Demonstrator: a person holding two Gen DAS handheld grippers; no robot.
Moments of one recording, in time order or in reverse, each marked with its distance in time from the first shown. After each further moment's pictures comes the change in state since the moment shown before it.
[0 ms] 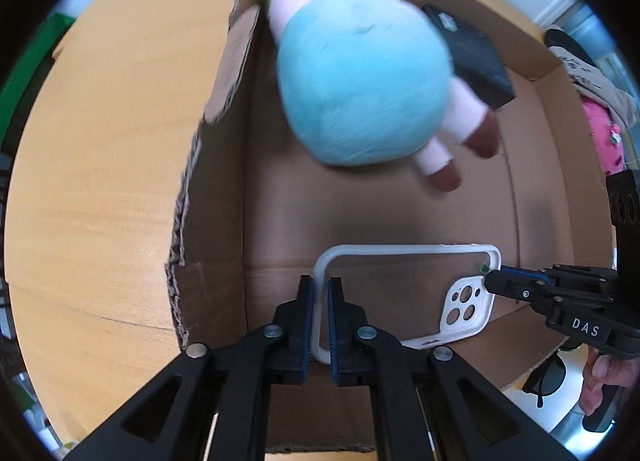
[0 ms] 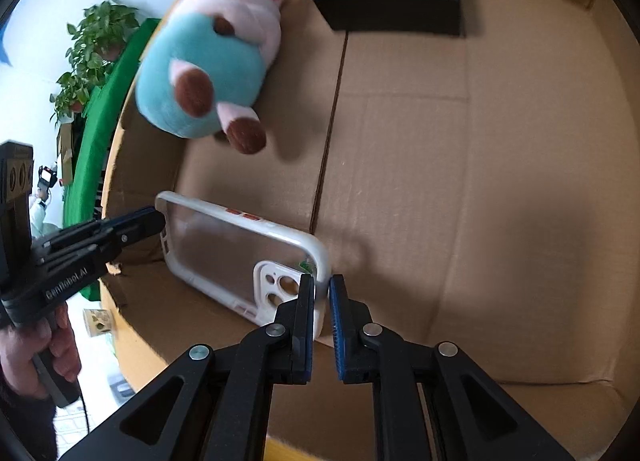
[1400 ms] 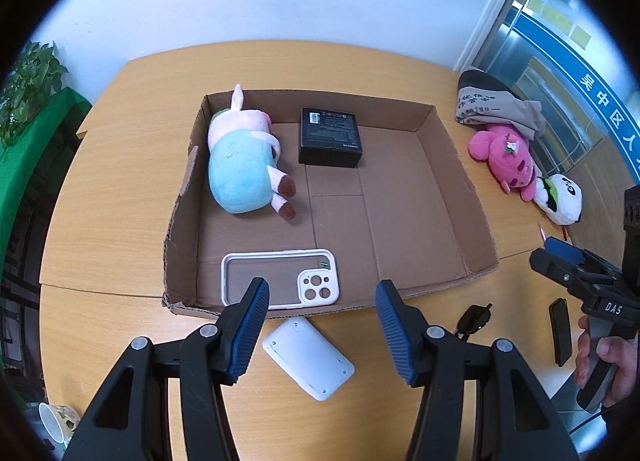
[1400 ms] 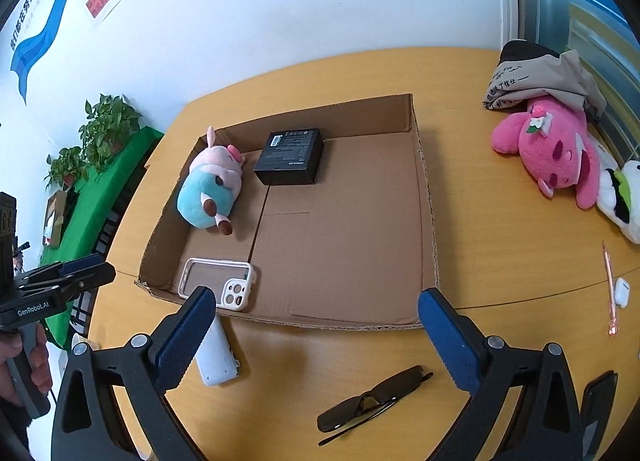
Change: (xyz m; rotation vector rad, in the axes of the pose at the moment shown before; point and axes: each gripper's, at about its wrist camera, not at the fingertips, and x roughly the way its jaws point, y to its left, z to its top) left arm -0.155 -0.107 -0.075 0.105 -0.324 -0.050; right arm -0.235 -0.036 -0.131 -0.026 -0.520 -0.178
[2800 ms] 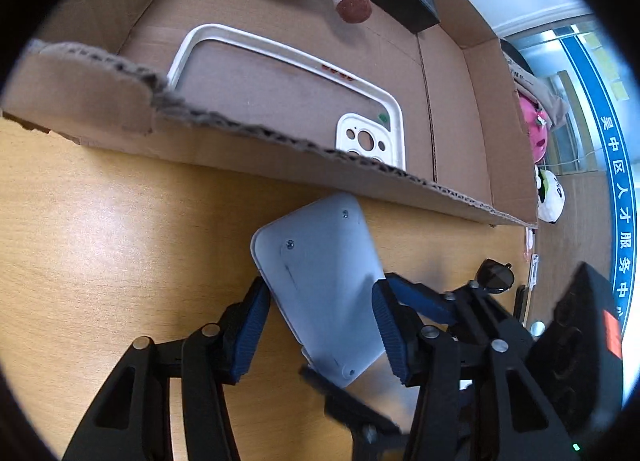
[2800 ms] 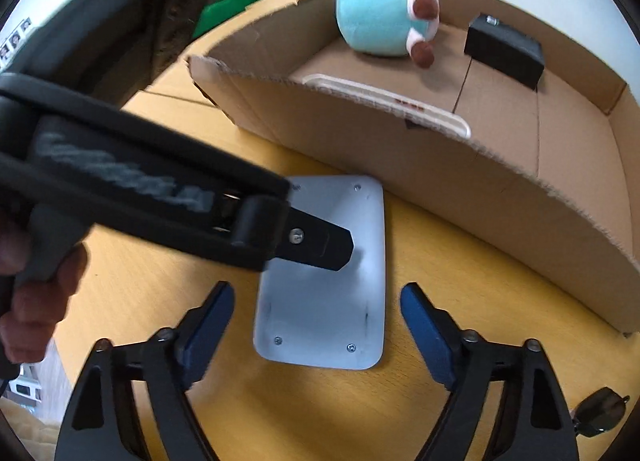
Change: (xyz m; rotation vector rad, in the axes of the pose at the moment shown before) left arm 0.164 0.078 -0.097 -0.299 0.325 -0.346; right arm 0.187 0.153 -0.139 -0.452 0.237 0.117
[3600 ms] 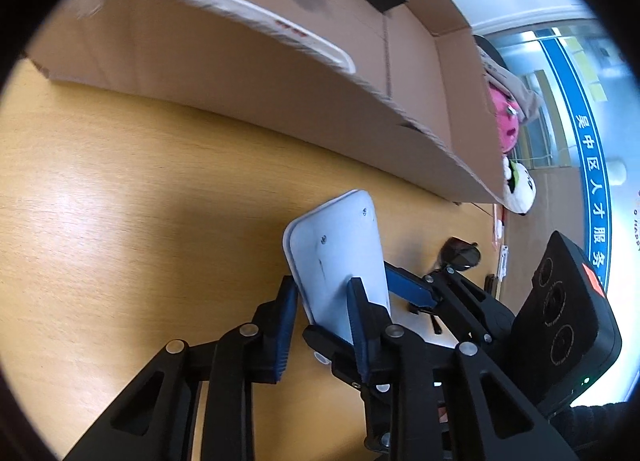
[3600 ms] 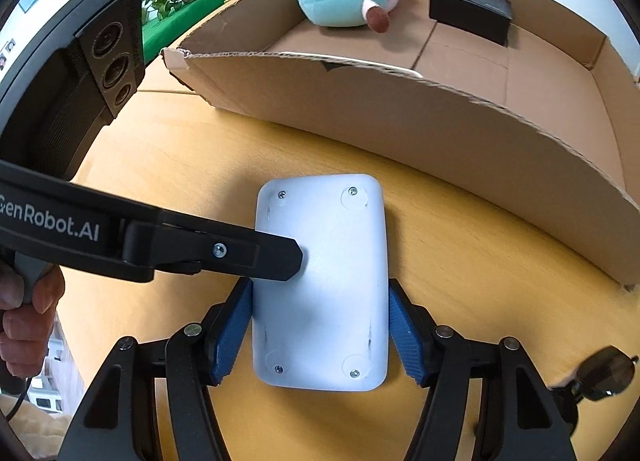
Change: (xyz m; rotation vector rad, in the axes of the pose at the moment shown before) left arm 0.004 -0.022 -0.028 -0.008 0.022 -0.120; right arm -0.030 -0.029 -0.015 0.071 0.041 0.024
